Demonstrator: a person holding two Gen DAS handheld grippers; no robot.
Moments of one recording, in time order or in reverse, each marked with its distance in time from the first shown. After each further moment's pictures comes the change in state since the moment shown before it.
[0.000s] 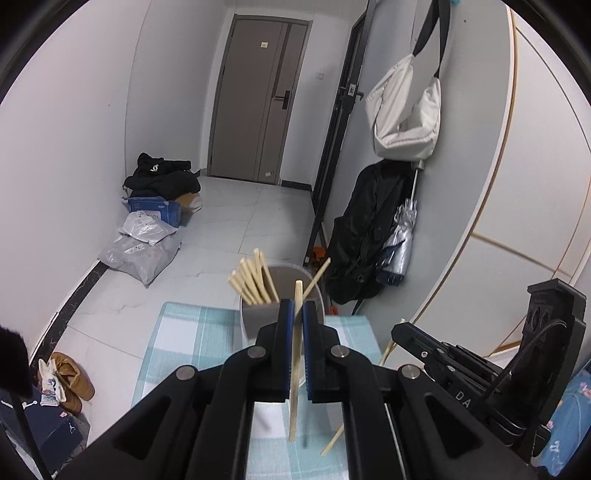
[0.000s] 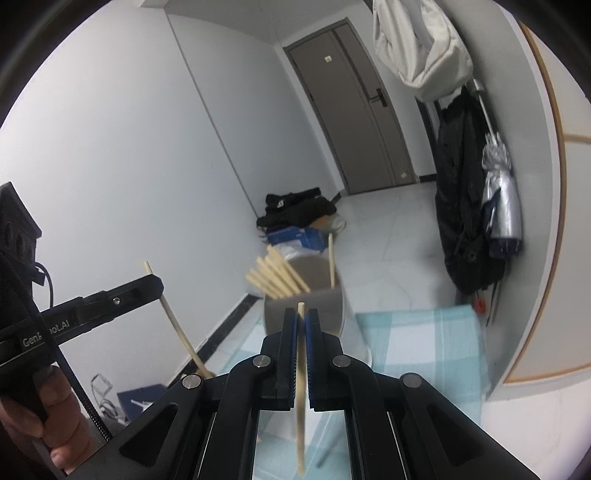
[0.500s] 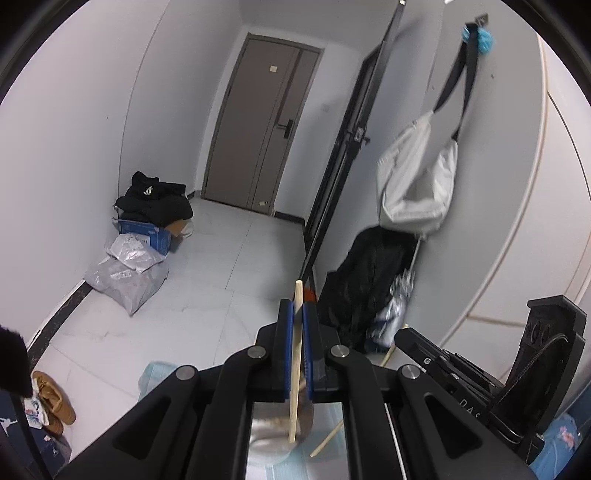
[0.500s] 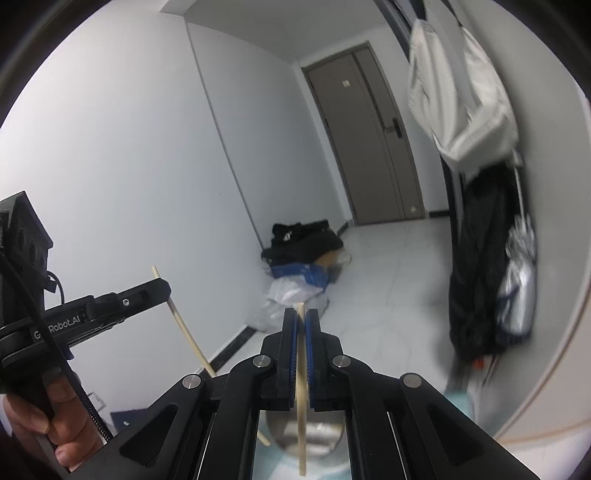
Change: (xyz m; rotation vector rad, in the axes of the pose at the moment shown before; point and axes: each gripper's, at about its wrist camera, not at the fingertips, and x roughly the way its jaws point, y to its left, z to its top) left arm 0.015 0.021 0.083 -0.092 -0.110 -0.055; right arm 0.025 0.017 0.112 -0.091 -0.085 0.016
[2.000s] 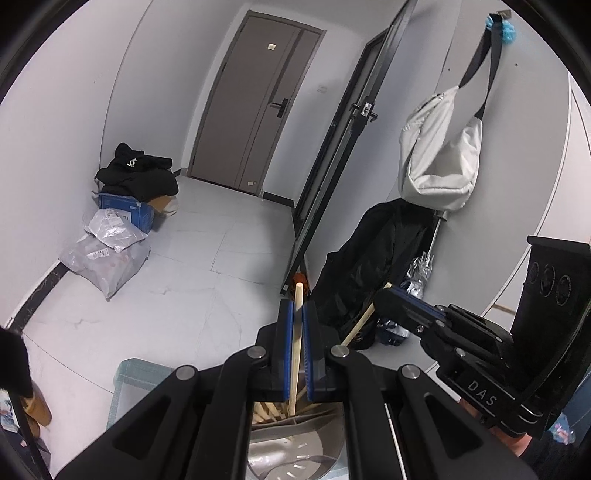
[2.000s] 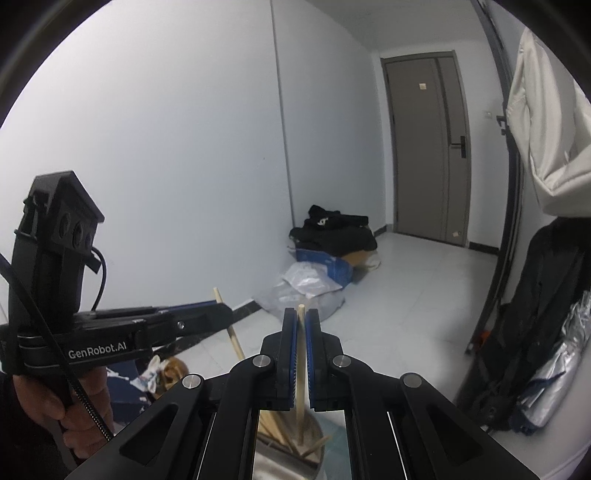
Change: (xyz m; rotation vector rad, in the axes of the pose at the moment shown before) left arm 0.076 0.040 -0.029 -0.018 0.077 -0.070; right arm 0.092 -0.001 -0.005 -0.280 0.088 0.127
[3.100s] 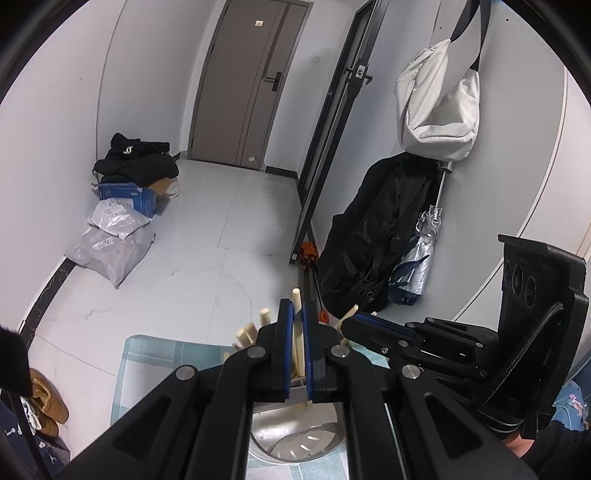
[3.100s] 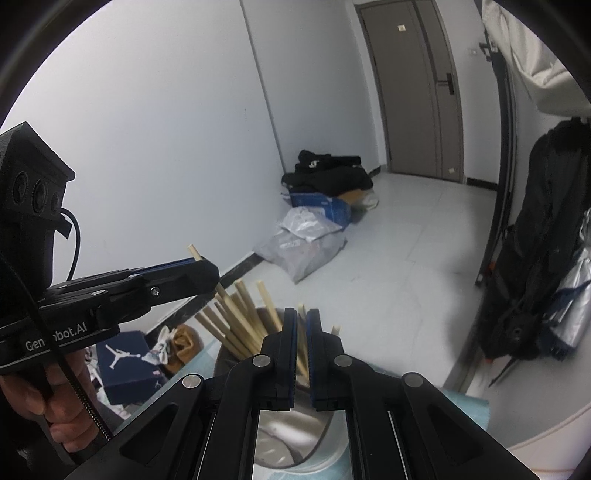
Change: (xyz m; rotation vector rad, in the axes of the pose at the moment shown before) left arm 0.013 -0.005 -0.029 0.064 0.113 0.041; right arm 0.027 -0.013 -0.051 0.130 0.200 0.006
